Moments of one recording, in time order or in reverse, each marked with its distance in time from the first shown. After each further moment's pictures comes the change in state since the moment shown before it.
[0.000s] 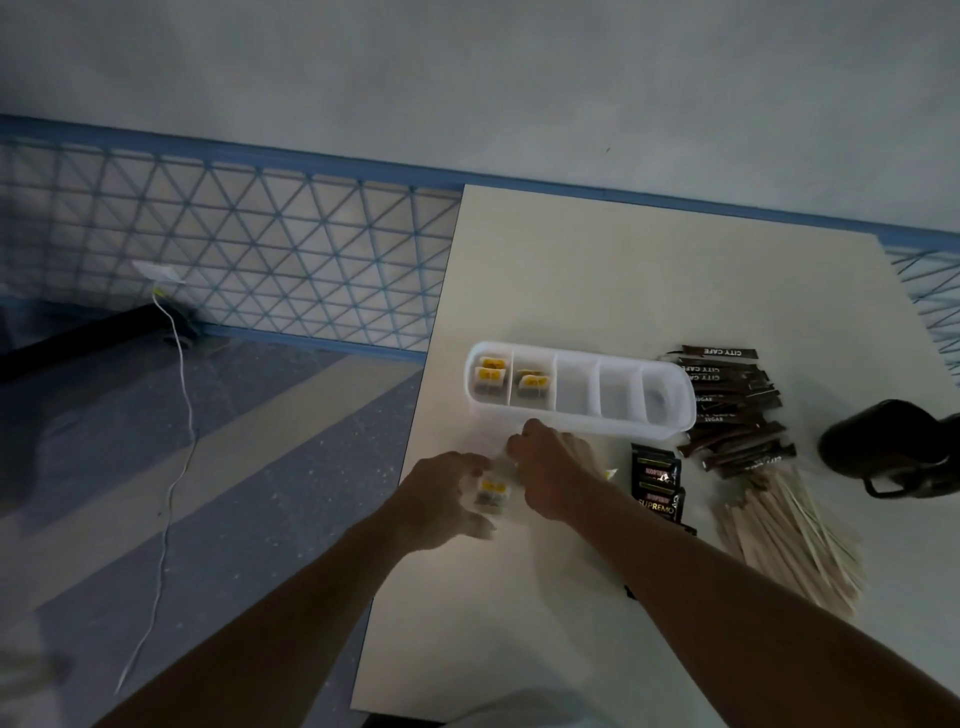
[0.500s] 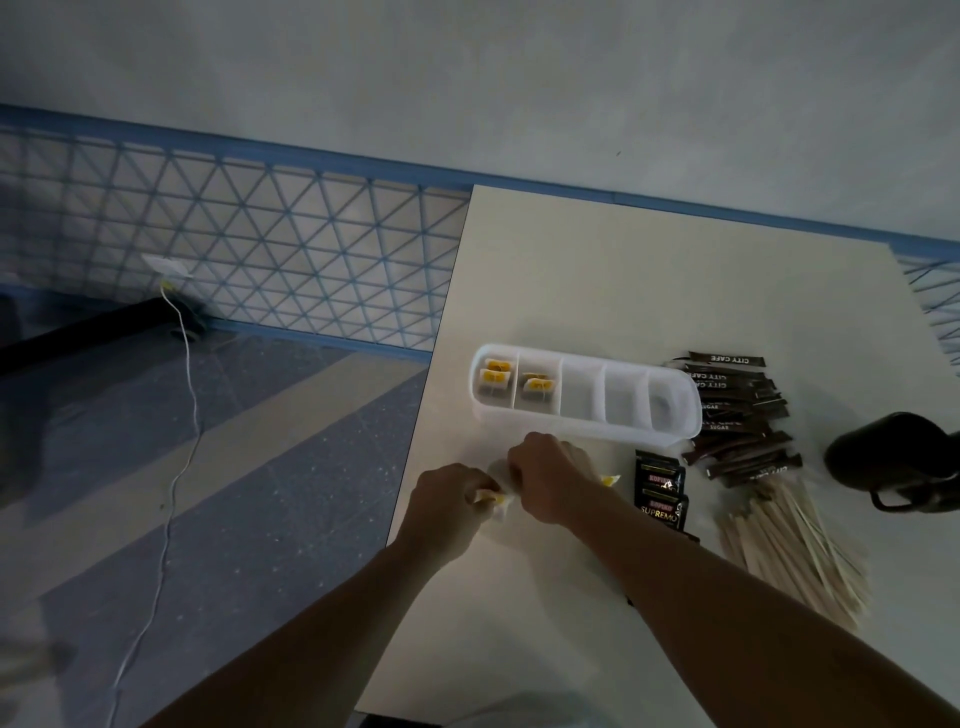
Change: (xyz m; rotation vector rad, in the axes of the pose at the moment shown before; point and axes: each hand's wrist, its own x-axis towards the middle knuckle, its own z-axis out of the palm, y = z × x) left_hand 0.004 0.001 0.029 0.085 0.273 -0.008; right_hand 0.005 -0.003 0.004 0.072 -0.037 0.015
